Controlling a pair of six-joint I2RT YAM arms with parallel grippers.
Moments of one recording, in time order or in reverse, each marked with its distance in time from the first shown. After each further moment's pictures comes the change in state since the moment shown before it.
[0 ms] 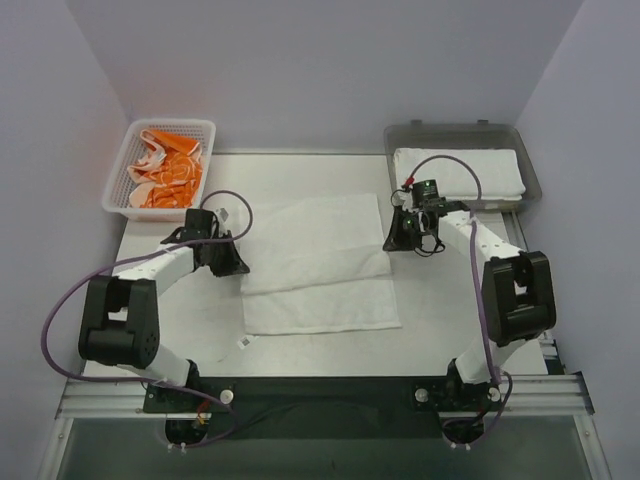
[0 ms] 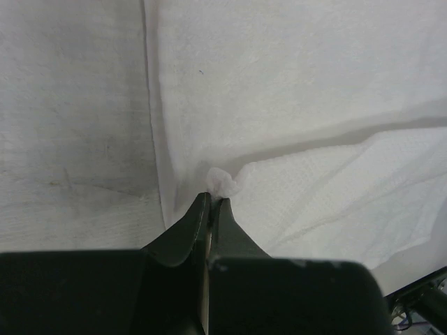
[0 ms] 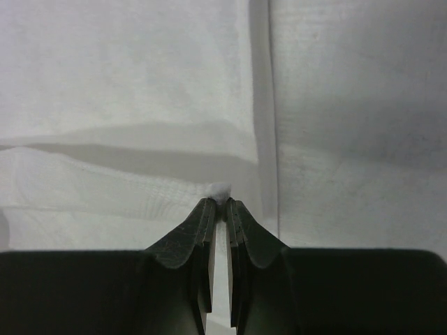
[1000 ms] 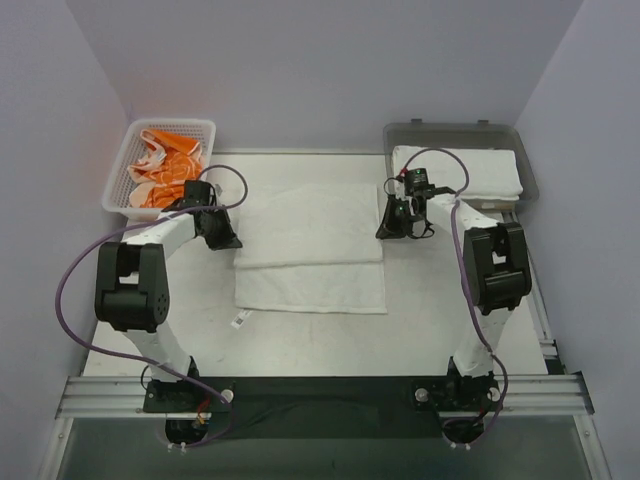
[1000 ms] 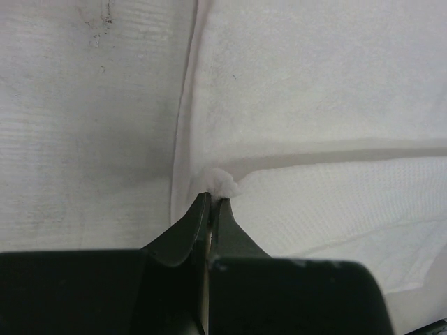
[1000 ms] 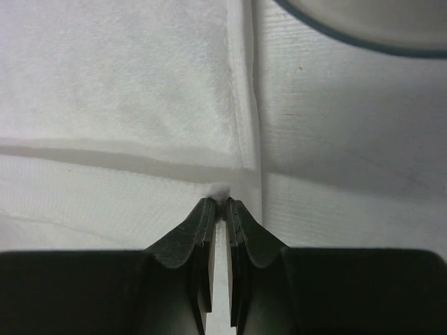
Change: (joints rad) left arm 0.040 0.283 0.299 -0.092 -0.079 0.027; right arm -0.019 0.296 0.183 0.019 -0.024 0.044
